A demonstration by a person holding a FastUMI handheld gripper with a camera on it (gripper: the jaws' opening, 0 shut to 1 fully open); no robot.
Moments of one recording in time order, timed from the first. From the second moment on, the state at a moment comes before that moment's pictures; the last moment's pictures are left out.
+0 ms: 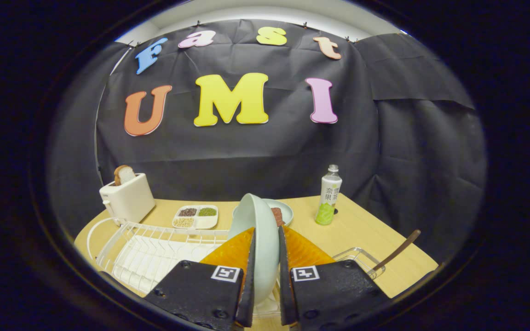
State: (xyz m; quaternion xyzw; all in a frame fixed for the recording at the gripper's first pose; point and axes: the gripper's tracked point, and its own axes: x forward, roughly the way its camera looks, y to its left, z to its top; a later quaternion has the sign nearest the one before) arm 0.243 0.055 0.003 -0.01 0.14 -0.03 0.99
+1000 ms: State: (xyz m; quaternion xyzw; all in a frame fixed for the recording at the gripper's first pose) arm 0.230 0.060 0.073 -0.09 0.09 -0.07 0.99
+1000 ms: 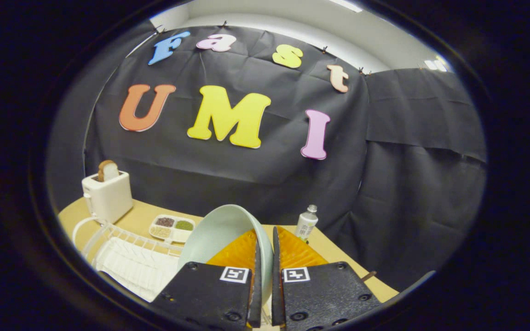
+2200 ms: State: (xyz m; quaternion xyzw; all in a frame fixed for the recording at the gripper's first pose) arm 0.048 0.030 -0.116 0.09 0.24 0.05 0.97
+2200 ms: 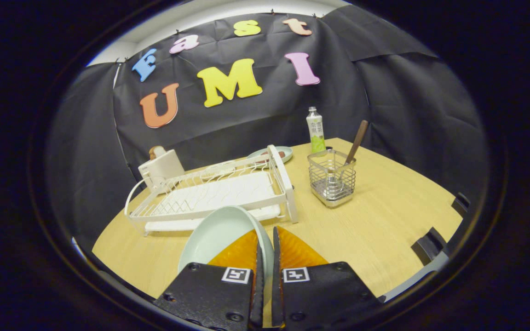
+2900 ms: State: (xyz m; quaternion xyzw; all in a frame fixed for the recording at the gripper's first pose) arm 0.053 -0.001 -0.088 0.02 0.16 0.03 0.99
